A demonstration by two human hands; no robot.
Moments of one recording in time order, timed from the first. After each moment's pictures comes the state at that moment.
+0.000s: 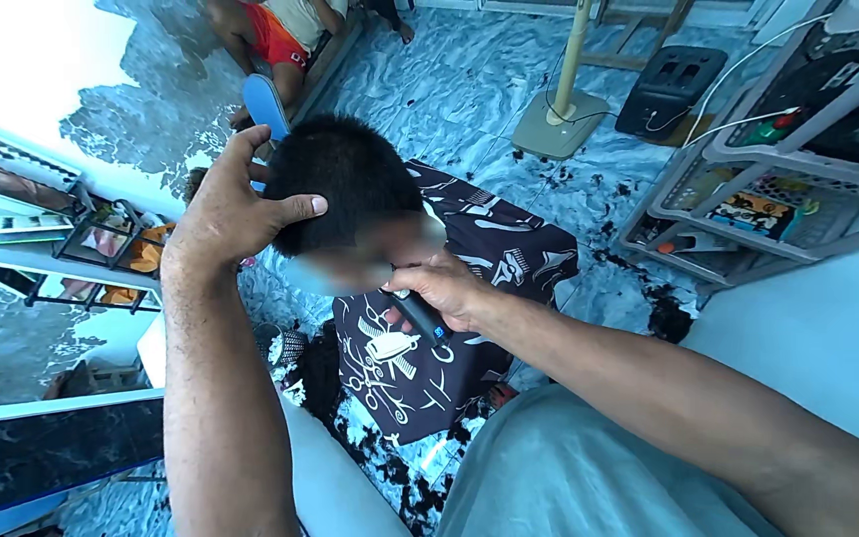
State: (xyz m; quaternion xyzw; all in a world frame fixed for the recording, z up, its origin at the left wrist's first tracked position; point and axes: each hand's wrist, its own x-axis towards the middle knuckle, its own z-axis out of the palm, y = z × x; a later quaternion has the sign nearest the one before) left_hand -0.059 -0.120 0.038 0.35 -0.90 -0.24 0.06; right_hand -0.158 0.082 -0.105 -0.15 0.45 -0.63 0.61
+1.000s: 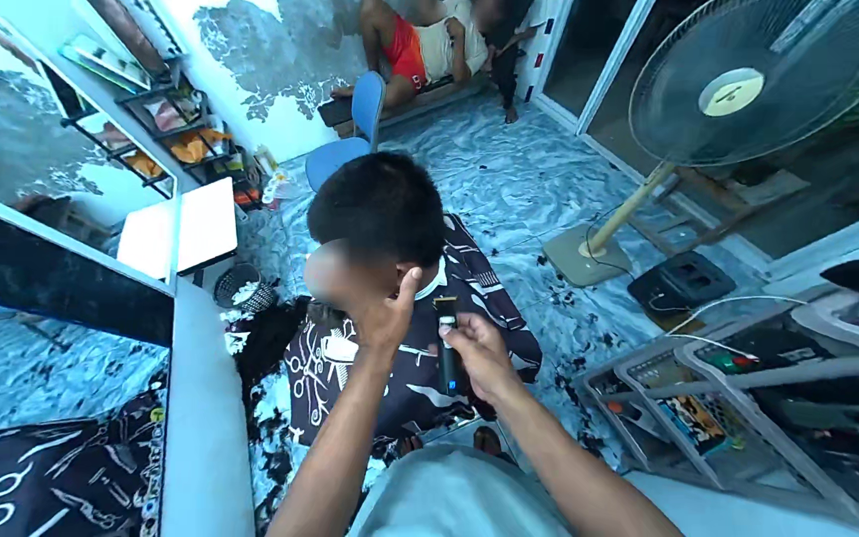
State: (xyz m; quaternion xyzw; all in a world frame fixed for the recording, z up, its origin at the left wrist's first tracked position) left_hand -0.099 0.025 -0.147 0.47 -0.66 -0.03 0.58; right_hand -0.227 0.147 -0.158 -0.26 0.55 -0.60 0.52
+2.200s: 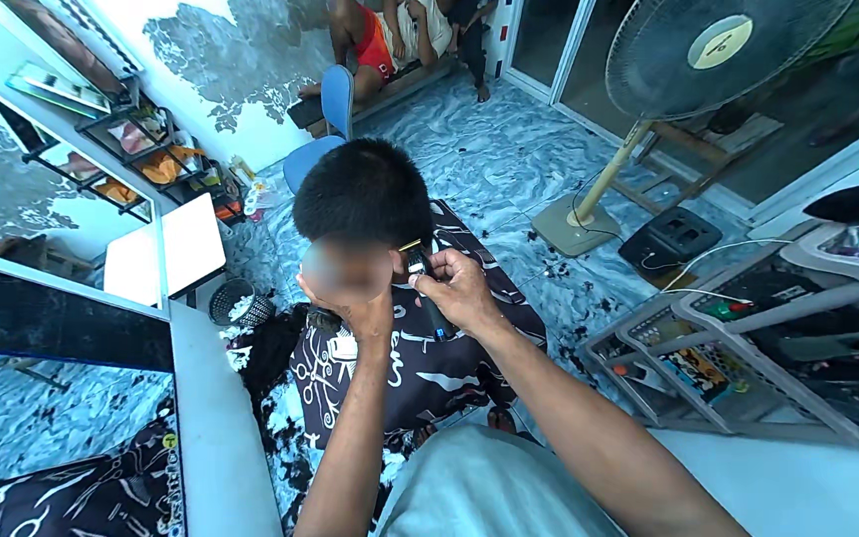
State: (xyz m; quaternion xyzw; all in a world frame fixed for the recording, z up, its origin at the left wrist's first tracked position) left_hand -0.095 0.009 -0.170 0.54 -0.57 -0.16 0.60; right_hand -0.228 0.085 -0.128 -0.38 0.63 -0.56 0.39
